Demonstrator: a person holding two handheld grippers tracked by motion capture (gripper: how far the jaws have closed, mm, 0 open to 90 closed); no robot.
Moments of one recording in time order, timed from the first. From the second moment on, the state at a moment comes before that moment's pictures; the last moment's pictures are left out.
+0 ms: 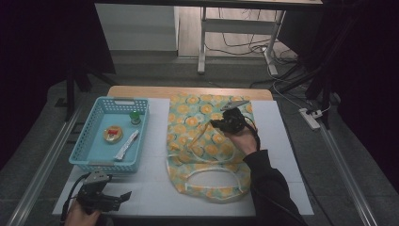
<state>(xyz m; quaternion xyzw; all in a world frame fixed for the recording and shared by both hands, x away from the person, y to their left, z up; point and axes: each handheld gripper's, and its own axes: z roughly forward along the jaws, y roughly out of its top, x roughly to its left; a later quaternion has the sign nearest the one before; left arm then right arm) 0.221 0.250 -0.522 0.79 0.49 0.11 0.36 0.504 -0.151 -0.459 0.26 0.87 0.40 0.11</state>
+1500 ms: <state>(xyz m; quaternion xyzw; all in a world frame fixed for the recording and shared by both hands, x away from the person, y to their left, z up) 0.221 0.248 -0.522 0.79 0.48 0.11 0.35 0.521 -0.157 -0.494 0.30 0.87 0.37 0.10</state>
